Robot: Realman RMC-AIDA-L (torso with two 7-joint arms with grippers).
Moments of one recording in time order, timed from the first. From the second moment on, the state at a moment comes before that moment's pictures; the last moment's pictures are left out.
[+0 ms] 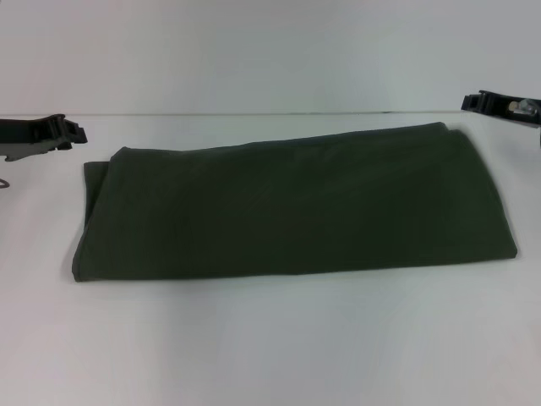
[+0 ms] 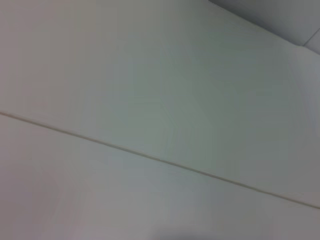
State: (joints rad) left arm -0.69 -1.99 0.66 0.81 2.46 0.99 -2.59; right arm 0.83 2.00 -0.73 -0.46 -2.16 -0.58 2.21
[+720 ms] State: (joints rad) left arm -0.52 -2.00 0.56 0.81 2.03 1.35 -2.46; right arm 0.55 1.96 -0.67 -0.72 -2.02 -1.08 2.31
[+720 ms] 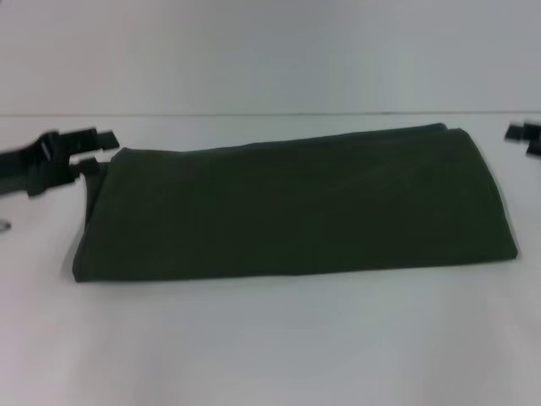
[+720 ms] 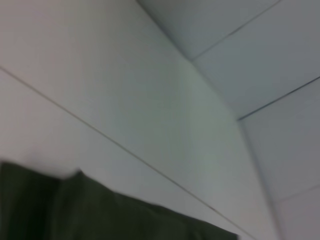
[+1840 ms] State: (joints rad) left arm -0.36 -2.01 0.48 0.55 2.02 1.31 -2.48; right arm 0.44 2.00 -0.59 -0.70 -1.91 -1.22 2.19
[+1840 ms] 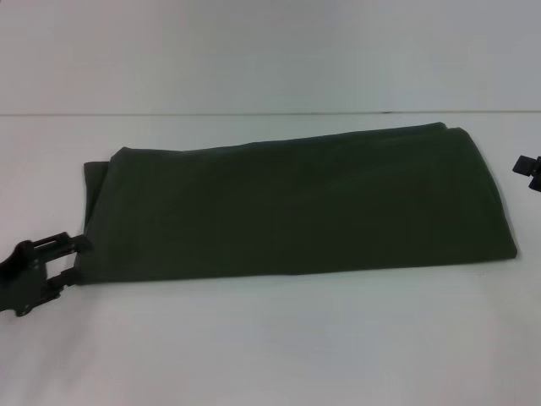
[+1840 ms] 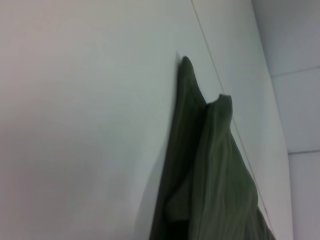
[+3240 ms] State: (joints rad) left arm -0.35 -2.01 0.45 0.51 2.06 1.28 -2.61; right arm 0.43 2.00 -0.54 -0.70 -1.91 -1.23 2.15
